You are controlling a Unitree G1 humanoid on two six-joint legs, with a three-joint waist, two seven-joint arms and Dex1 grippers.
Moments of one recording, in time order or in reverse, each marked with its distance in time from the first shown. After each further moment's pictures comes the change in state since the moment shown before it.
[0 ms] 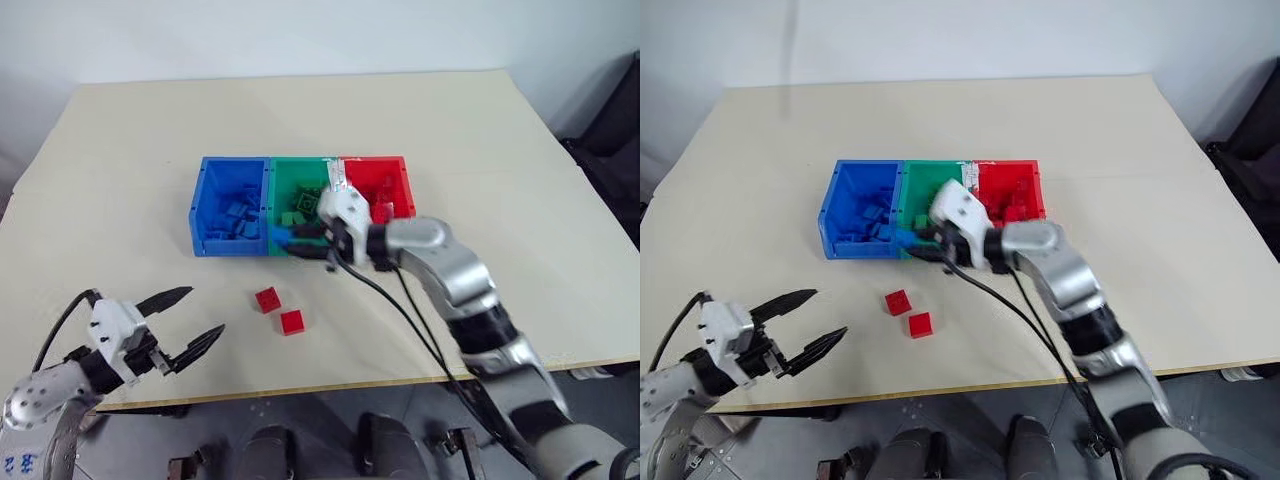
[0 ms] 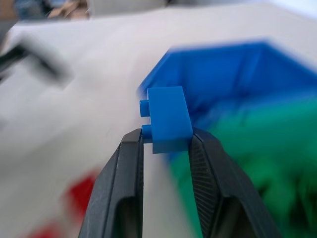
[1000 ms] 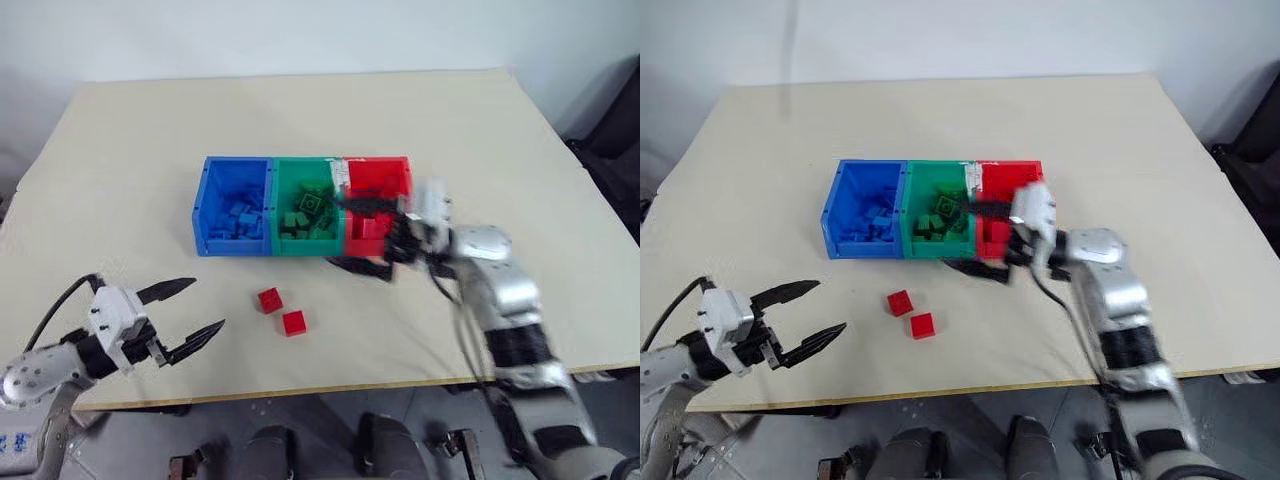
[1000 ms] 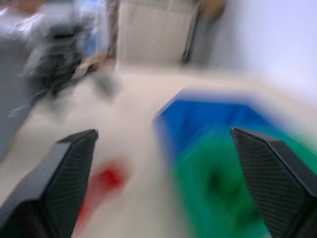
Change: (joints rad) left arm -0.164 0.194 -0.063 0.126 -0.001 0.001 -0.157; right arm 0.456 -0.405 -0.272 -0.189 0.276 -0.324 0.480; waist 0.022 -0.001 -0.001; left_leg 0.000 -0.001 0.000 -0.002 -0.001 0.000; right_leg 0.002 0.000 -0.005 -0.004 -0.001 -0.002
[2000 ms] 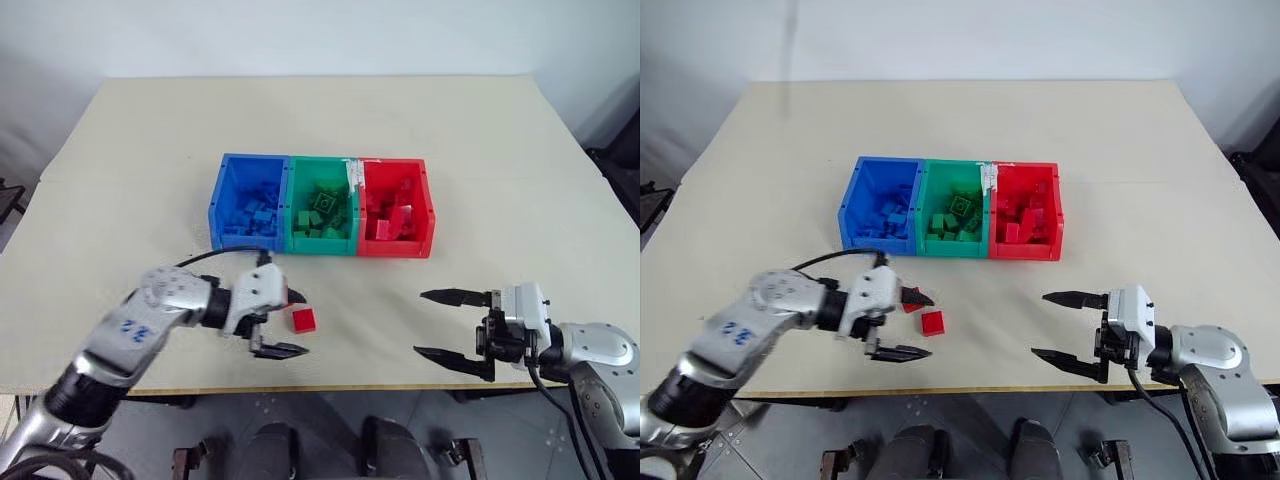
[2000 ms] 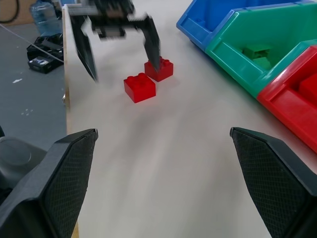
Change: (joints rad) left arm -0.639 0.009 -0.724 -0.064 0.238 0.505 -0.015; right arm 0.520 -0.143 -0.200 -0.303 0.076 -0.033 -0.104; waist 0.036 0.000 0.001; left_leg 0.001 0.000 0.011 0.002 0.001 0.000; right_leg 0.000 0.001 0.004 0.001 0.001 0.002
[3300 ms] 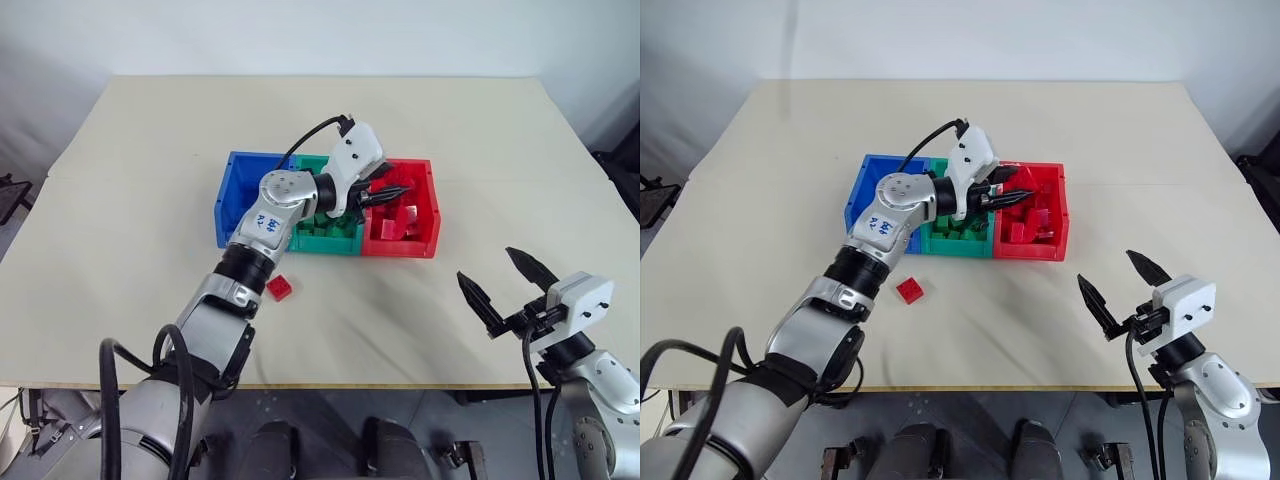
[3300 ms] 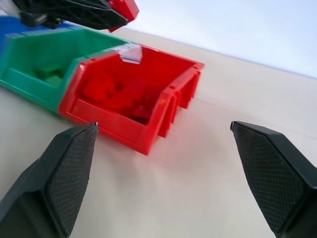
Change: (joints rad) left arm -0.730 -0.686 0.178 1.235 0.159 -0.670 0.294; right arm 0.134 0.298 -0.182 -0.135 -0.154 -0.072 -0.662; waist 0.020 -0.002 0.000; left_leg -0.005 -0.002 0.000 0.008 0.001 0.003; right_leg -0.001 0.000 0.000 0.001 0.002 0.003
